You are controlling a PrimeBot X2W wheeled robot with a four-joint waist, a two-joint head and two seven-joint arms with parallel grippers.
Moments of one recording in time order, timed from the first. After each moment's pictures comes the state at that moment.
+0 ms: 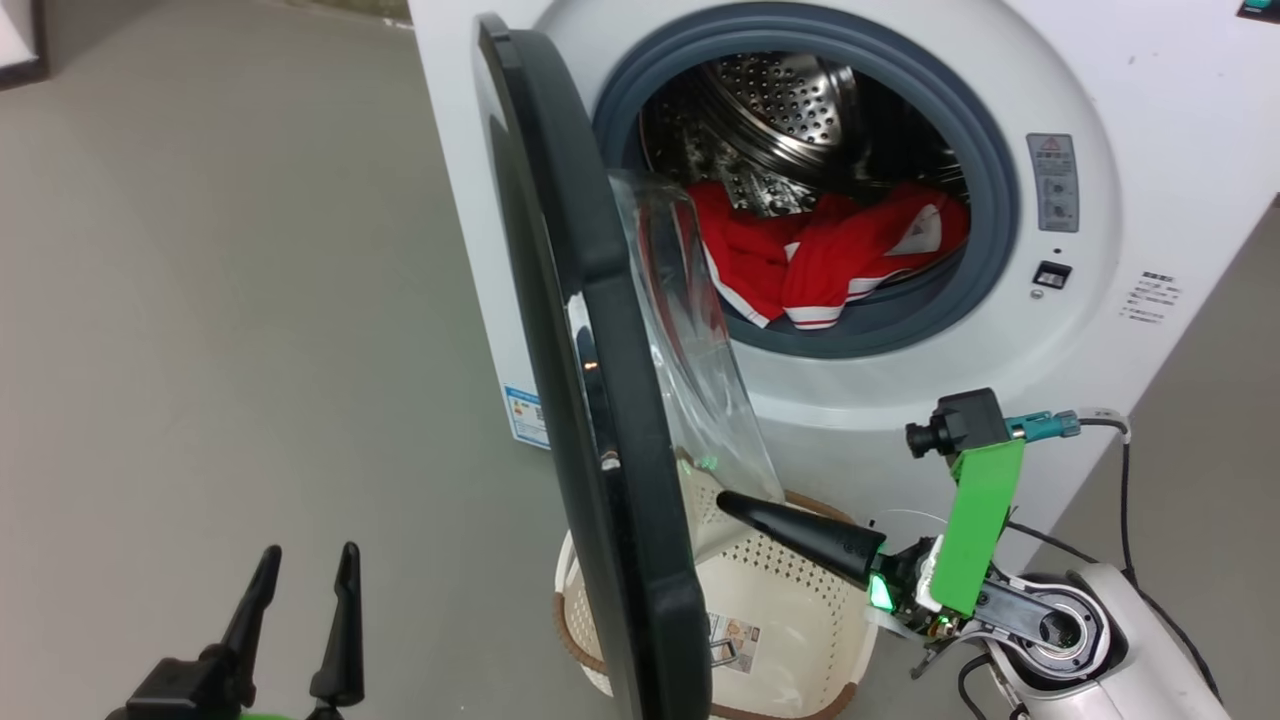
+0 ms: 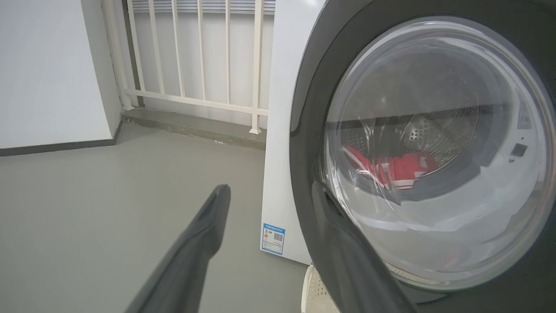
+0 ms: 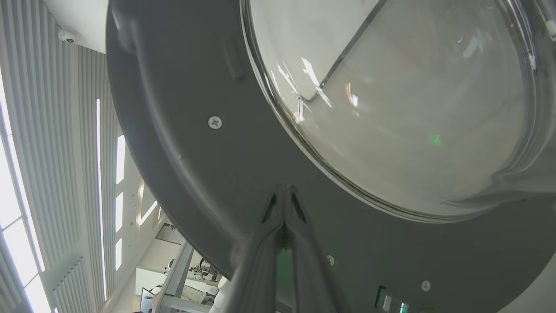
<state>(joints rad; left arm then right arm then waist) -0.02 0.06 -0.05 0.19 -0.24 -0.13 -0.25 -0.32 -0.18 0.30 0.14 1.61 0.13 0.77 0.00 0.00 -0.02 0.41</state>
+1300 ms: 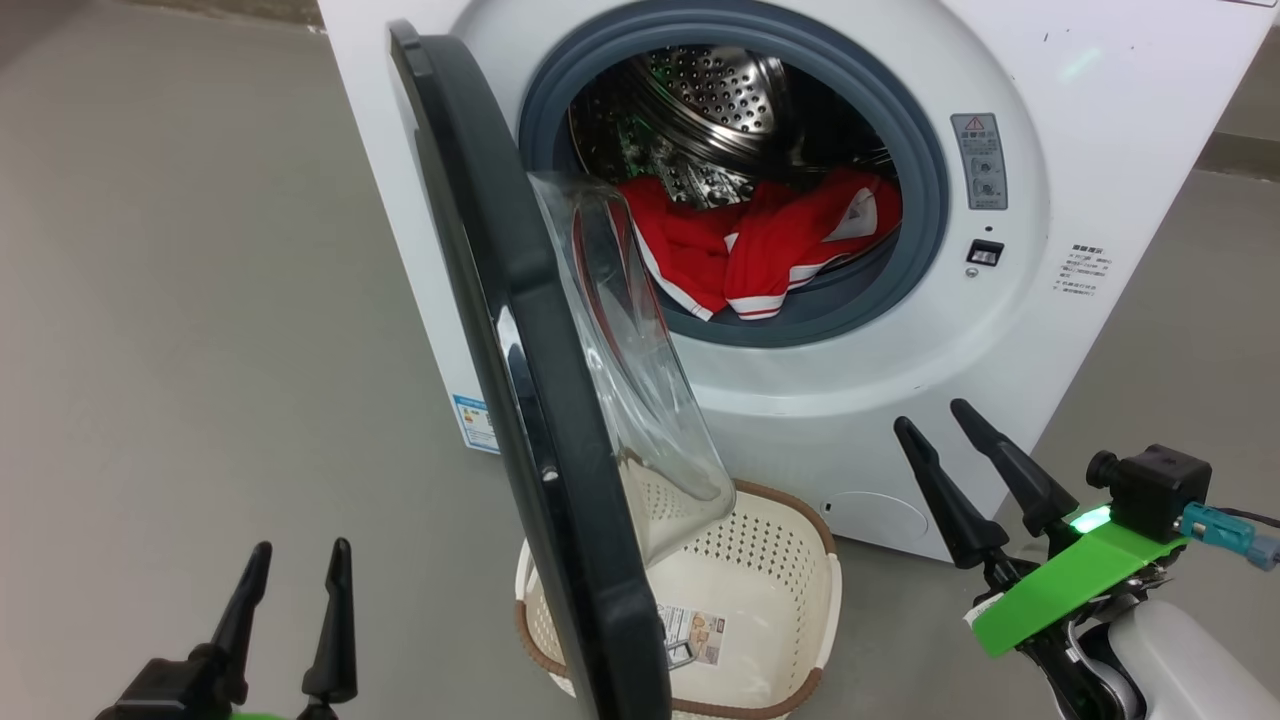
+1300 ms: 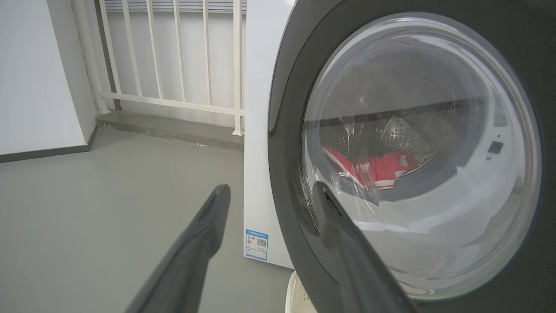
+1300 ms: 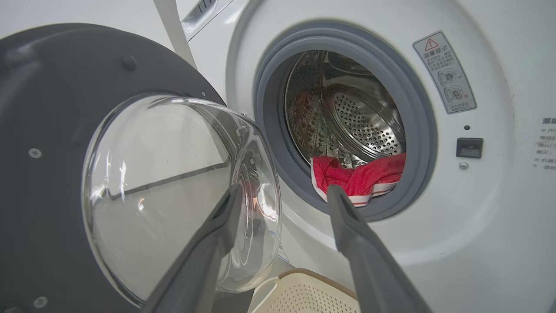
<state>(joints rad) -0.01 0.06 -0.04 0.16 -0.24 -0.13 -0.25 -0.28 -0.40 0.43 0.21 0.80 0.13 -0.24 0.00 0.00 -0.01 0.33</state>
